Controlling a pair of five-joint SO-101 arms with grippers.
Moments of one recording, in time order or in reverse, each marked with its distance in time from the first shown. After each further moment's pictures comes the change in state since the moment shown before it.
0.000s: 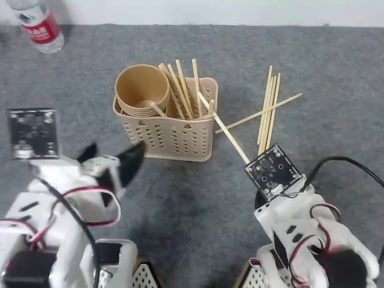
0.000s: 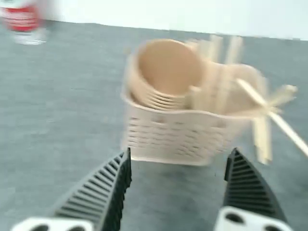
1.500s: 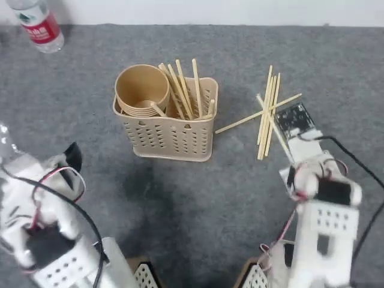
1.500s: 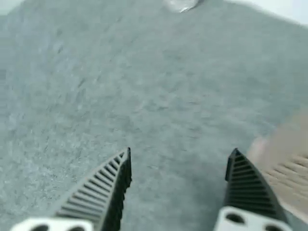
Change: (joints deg) left arm -36.3 -8.4 34.6 -22.7 -7.5; right arm 26.2 26.3 17.9 -28.9 10.3
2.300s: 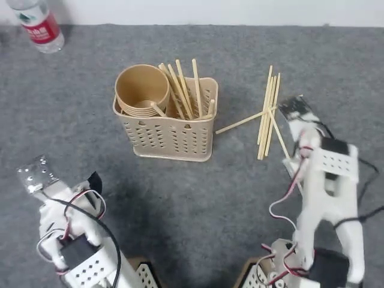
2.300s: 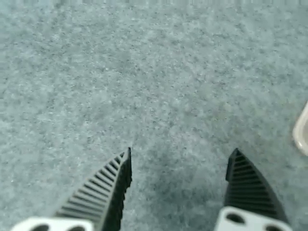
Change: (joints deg) left arm -1.3 -27.5 41.0 -6.9 0.3; right arm 0.4 30.8 -10.6 -8.4 5.1
